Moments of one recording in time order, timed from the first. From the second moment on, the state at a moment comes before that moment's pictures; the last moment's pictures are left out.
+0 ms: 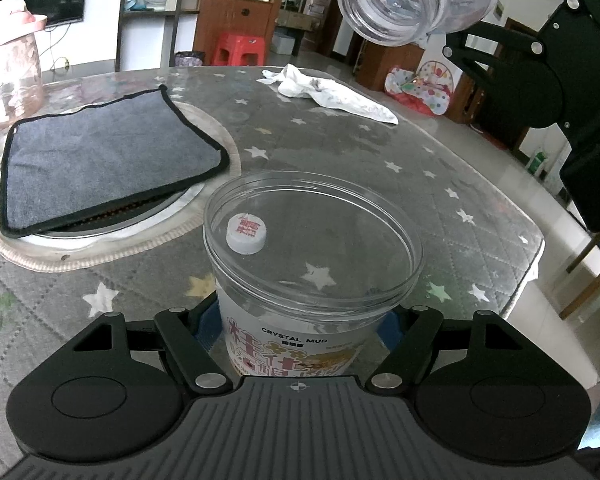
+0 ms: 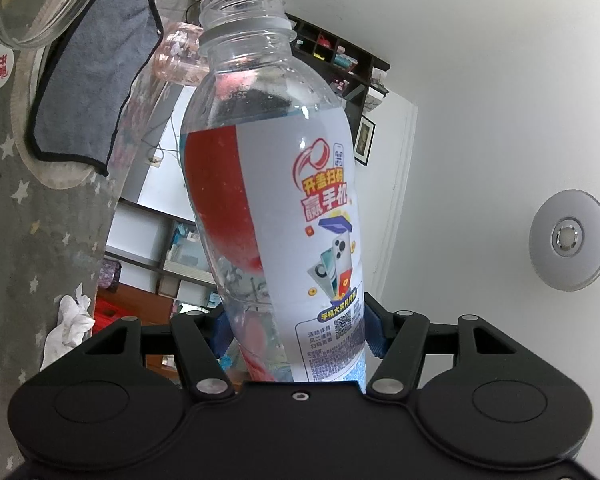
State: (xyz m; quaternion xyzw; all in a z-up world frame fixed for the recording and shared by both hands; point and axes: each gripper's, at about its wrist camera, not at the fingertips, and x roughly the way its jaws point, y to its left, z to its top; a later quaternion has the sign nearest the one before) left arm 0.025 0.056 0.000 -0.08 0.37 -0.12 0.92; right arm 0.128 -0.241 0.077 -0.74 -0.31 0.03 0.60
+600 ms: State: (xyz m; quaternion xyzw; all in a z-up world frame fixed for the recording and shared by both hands) left arm 0.026 0.058 0.001 -0.08 0.37 -0.12 0.92; right arm 0.131 -0.237 0.078 -0.75 -0.32 0.03 0.58
